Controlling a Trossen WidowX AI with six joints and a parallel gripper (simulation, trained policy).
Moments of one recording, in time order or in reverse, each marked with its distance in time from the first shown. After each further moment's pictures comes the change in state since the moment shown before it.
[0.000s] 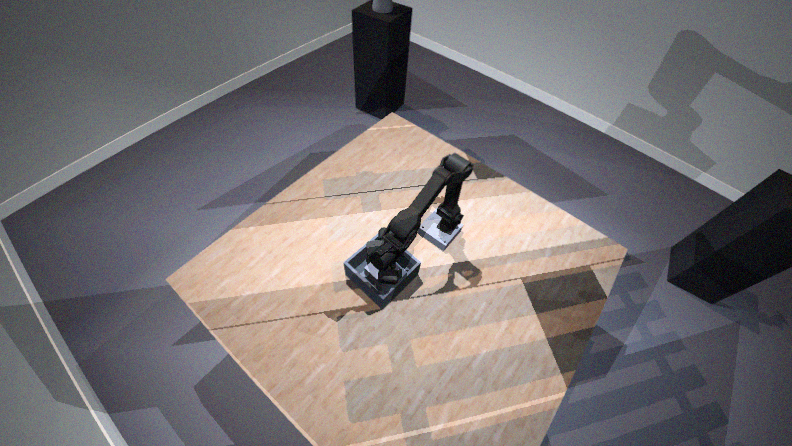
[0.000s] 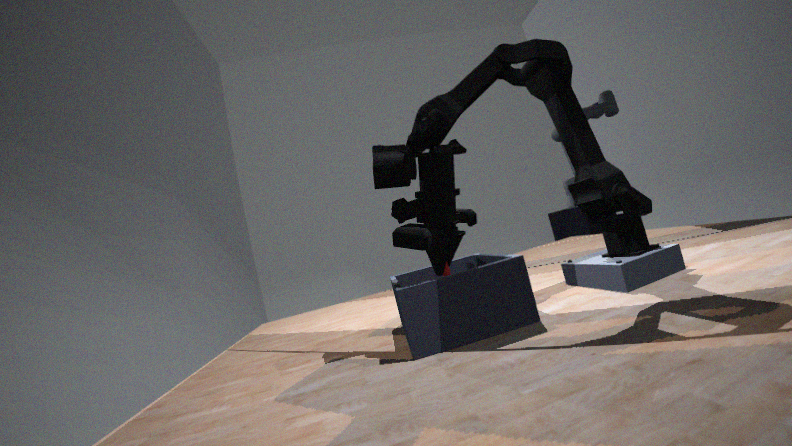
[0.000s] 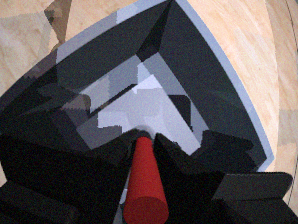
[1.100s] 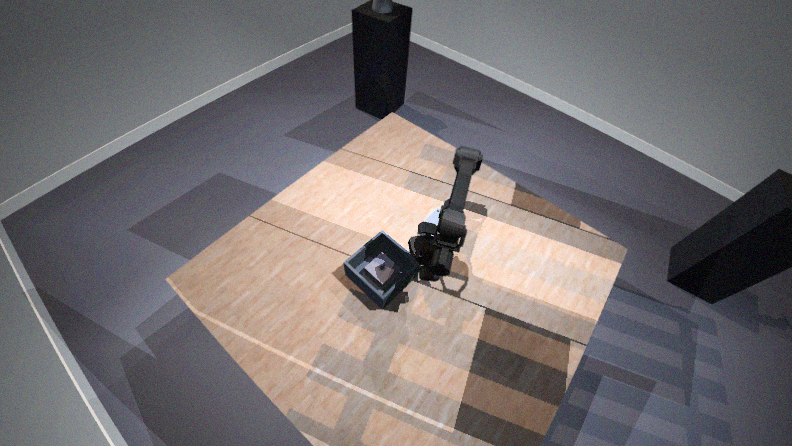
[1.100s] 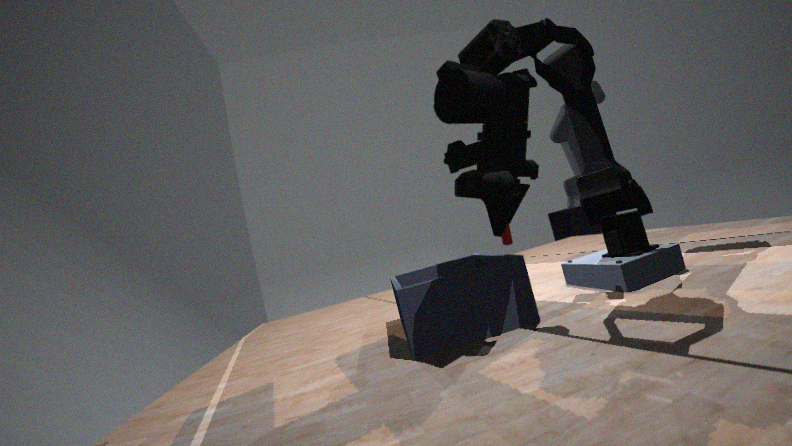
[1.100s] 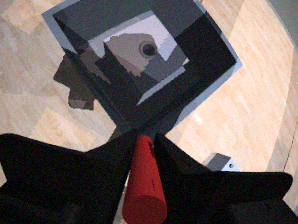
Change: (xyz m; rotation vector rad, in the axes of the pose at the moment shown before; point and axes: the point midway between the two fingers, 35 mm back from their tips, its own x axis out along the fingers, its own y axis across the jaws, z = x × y) arm -0.079 0.000 -0.104 -0.005 -0.069 -0.068
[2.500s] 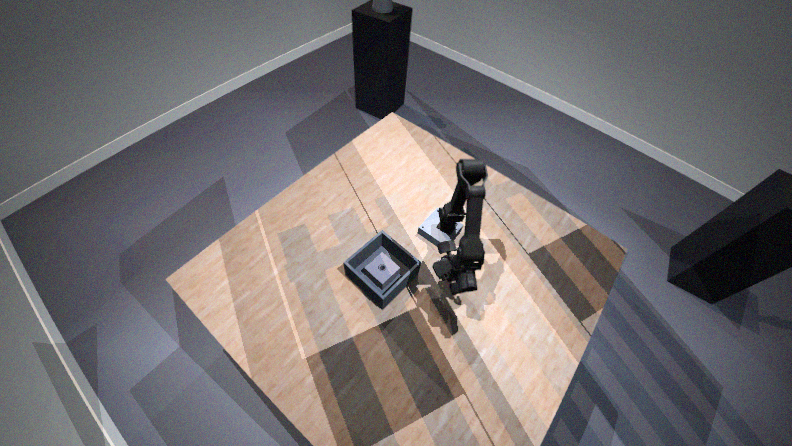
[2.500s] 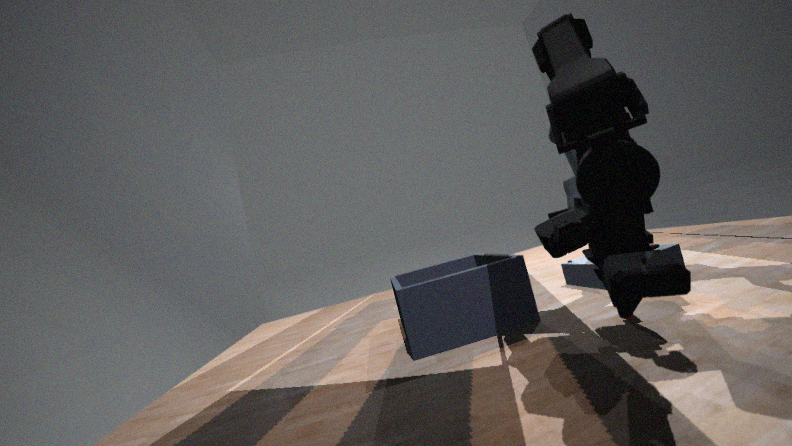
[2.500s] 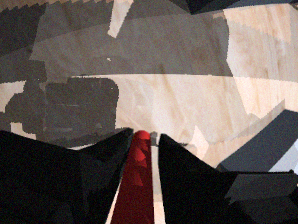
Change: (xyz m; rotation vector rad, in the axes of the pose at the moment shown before) arm 0.073 0.010 -0.156 -0.271 0.244 -0.002
